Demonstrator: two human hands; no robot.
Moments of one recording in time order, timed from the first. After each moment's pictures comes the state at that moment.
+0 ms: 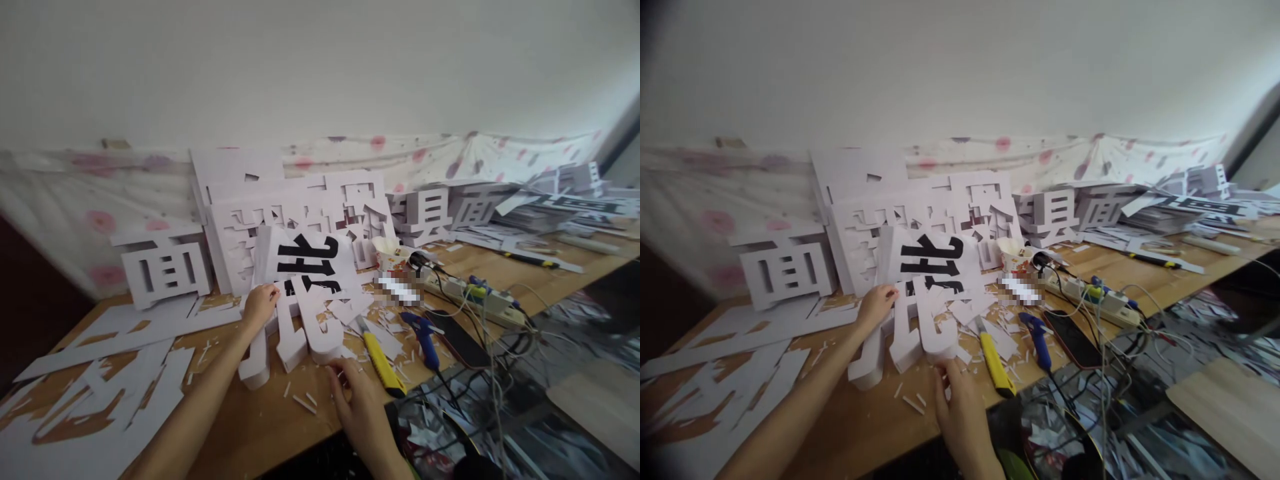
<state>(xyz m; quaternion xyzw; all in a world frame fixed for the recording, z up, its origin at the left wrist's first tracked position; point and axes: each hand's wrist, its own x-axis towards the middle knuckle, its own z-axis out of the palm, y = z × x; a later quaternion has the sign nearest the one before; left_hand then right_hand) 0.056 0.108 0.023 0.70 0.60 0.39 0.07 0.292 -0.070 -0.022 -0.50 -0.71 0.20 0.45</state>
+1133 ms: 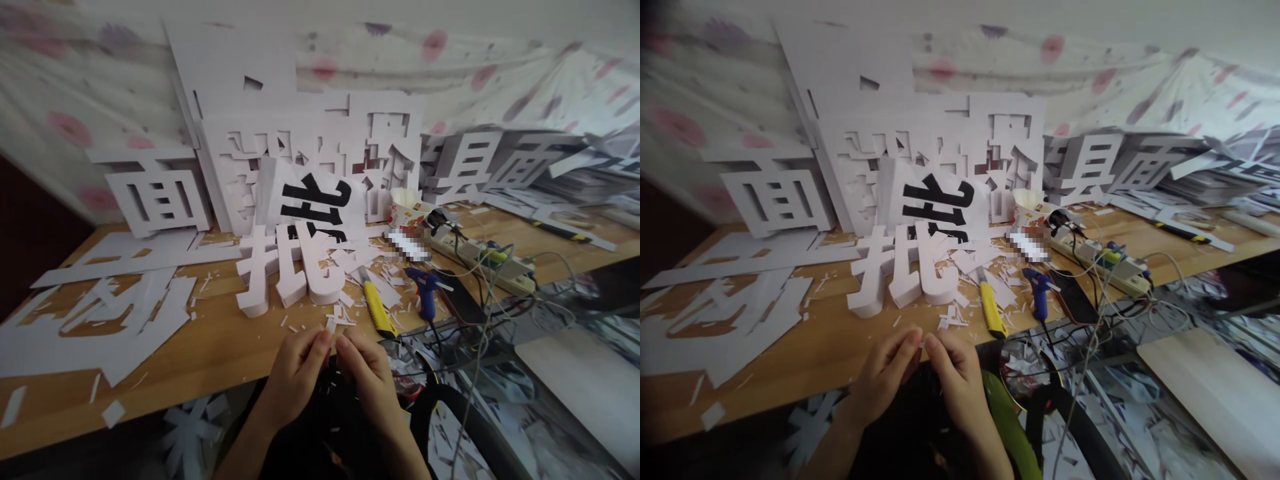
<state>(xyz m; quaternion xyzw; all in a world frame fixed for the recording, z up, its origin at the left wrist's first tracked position) 0.161 -0.115 0.036 0.56 0.47 0.47 0.50 0.295 -0.110 0.027 -0.43 -0.57 0.50 0.49</state>
